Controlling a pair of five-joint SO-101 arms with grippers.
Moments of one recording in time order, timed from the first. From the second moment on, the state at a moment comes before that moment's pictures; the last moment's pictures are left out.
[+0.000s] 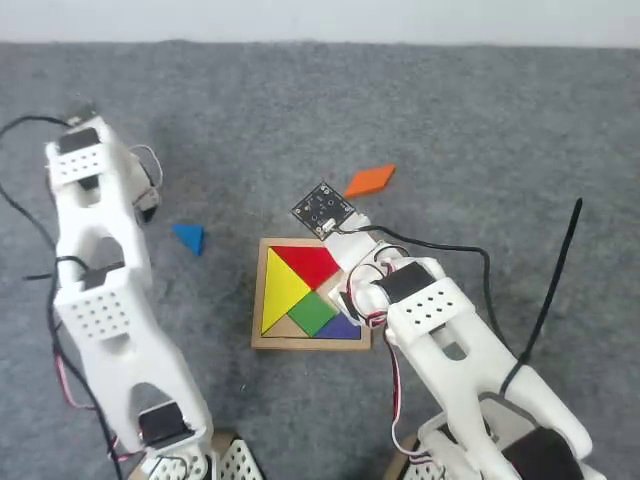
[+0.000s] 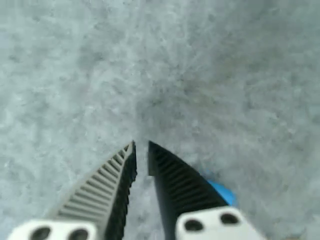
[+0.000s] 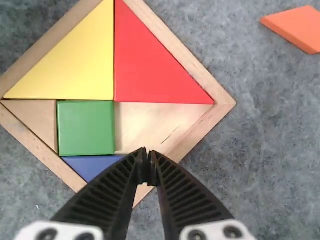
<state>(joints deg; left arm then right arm) -26.7 43.4 -25.5 82.2 16.7 -34.5 -25.8 50.5 48.5 14.2</state>
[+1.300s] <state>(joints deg) -16.1 44.1 -23.1 91.6 -16.2 -34.5 -25.8 50.5 48.5 14.2</state>
